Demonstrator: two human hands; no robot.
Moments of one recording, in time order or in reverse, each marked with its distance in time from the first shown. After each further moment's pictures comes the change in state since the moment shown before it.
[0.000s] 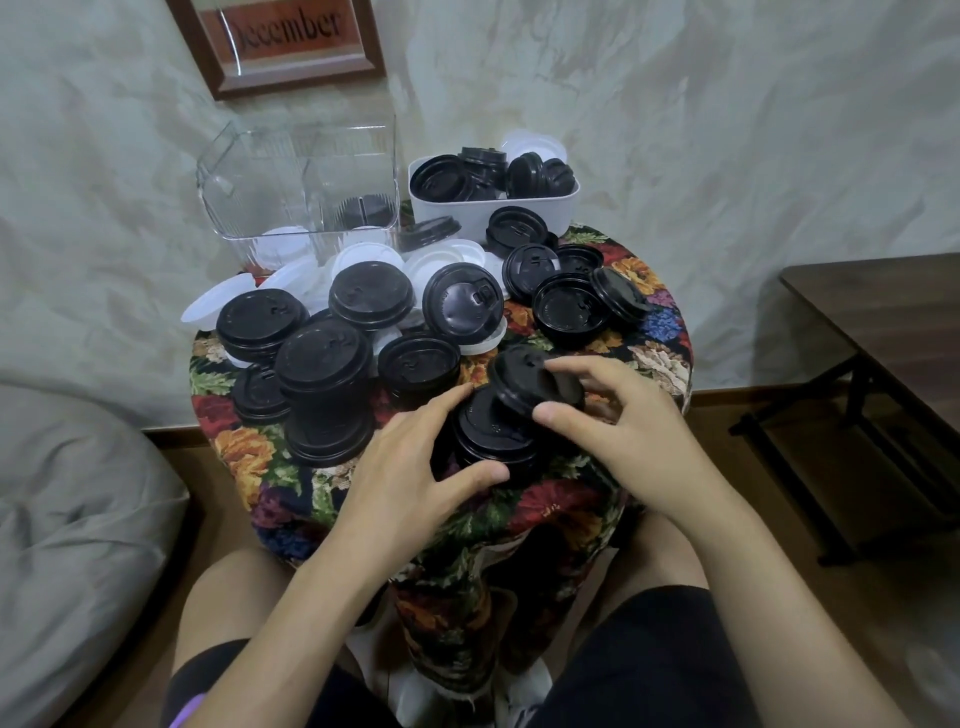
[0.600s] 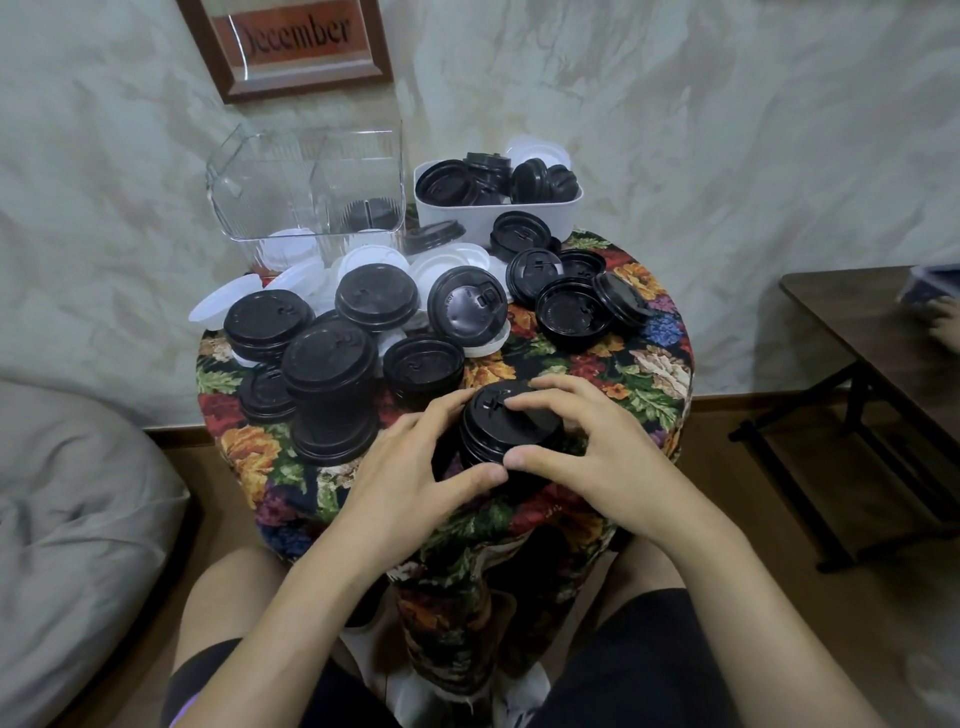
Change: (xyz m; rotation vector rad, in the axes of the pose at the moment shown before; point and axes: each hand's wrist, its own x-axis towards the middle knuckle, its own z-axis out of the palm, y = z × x) left_hand 0.000 -0.008 -0.003 -0.068 -0.046 -0.038; right_hand -0.005 -0.007 0.014 -0.135 -0.213 -0.042
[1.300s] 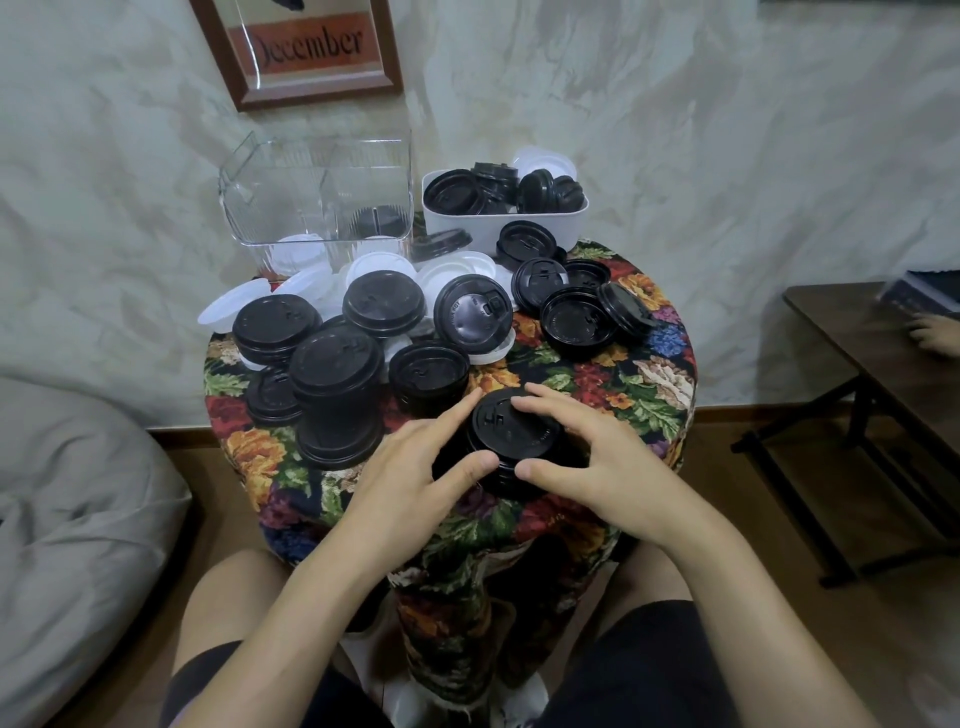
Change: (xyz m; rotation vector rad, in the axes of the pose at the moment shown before) left_hand 0.003 0.001 -0.002 0.003 0.005 0.019; right_hand 0.005 0.011 0.000 0.051 -0.079 0.002
